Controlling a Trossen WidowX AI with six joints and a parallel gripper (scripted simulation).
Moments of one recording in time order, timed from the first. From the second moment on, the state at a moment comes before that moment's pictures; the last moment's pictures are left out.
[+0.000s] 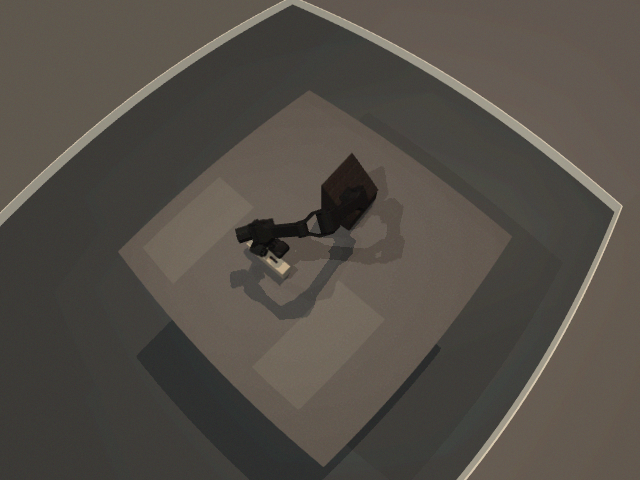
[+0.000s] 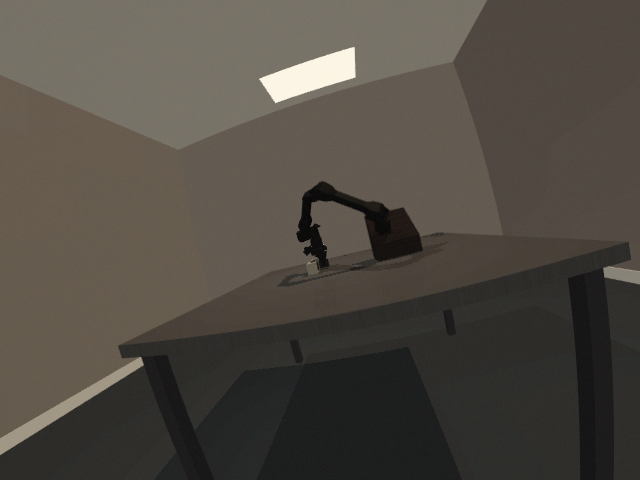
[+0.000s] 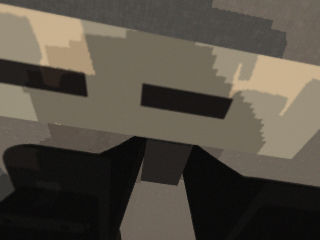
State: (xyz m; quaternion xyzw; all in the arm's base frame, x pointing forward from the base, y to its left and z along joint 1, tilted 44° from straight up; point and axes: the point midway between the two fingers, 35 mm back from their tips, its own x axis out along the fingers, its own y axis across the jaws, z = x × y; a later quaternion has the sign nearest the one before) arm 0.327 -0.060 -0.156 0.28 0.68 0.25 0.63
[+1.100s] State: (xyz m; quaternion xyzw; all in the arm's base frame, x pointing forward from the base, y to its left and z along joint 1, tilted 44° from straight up) arm 0.327 -0.061 -0.155 0.28 0.68 0.25 0.63
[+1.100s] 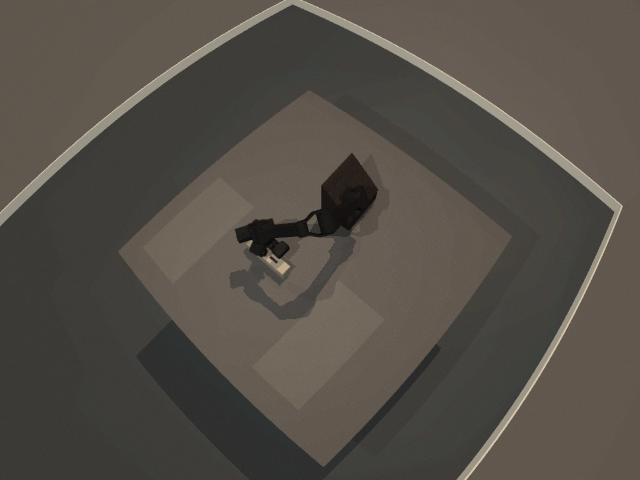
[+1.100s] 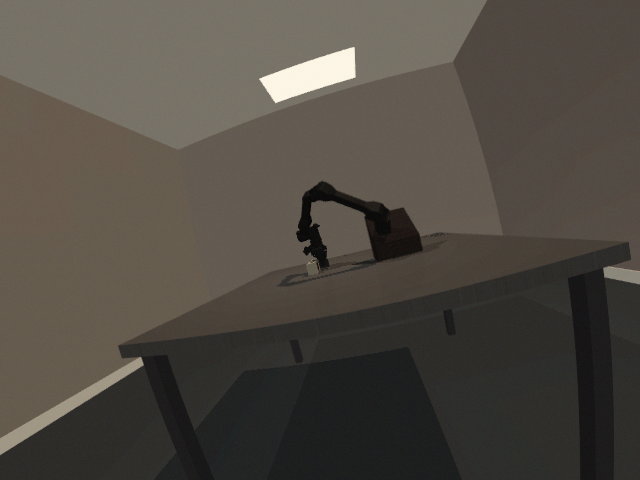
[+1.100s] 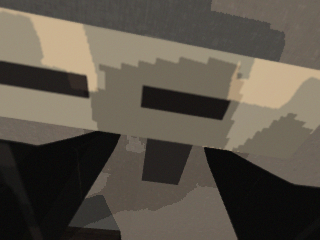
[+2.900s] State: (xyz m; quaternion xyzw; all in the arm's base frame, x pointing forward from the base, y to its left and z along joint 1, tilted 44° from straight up) arm 0.310 -0.061 -0.155 0.28 0.67 0.25 0.64
